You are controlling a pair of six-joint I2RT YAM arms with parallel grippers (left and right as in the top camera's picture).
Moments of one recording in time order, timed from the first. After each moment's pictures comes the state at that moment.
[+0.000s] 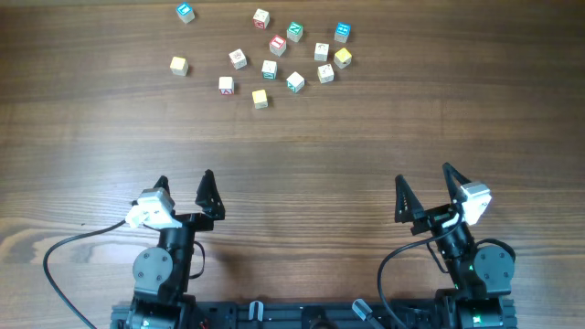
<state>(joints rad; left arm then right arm) -0.18 0.02 0.01 -0.06 -0.14 -0.40 0.05 0.02 0.01 0.02 -0.26 0.22</state>
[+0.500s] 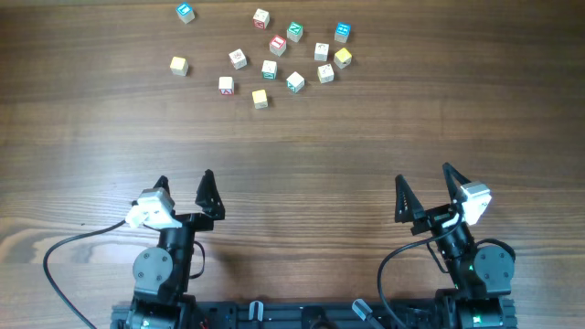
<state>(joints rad) -0.18 0.02 0.01 -0.06 -0.14 -0.40 0.05 0.02 0.01 0.02 -0.26 0.22</state>
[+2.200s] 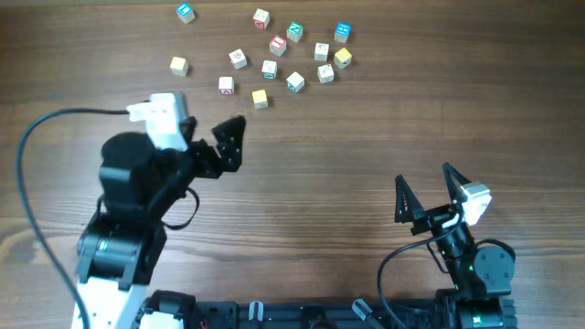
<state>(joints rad) -0.18 0.87 0.88 -0.44 0.27 -0.40 0.05 0.01 0.01 0.02 -0.26 0.22</state>
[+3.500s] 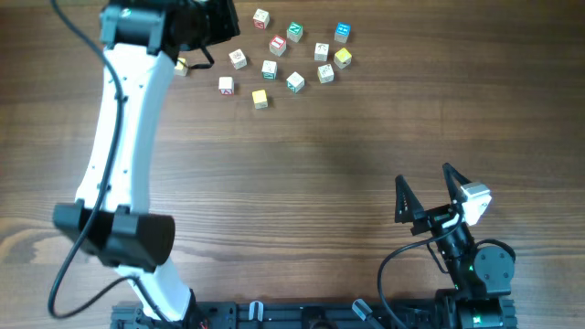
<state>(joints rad) -0.18 1.93 2.14 -1.07 0.16 -0.38 0.05 0.01 0.01 0.02 -0.26 0.22</state>
